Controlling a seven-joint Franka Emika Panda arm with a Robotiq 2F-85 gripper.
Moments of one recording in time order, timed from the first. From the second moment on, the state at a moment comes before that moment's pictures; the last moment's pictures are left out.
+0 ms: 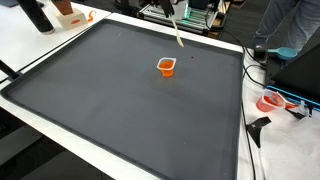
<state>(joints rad) 0.07 0.00 0.03 -2.15 0.62 2.14 -0.66</state>
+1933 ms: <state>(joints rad) 0.00 0.19 0.03 -2.18 0.72 2.31 -0.69</state>
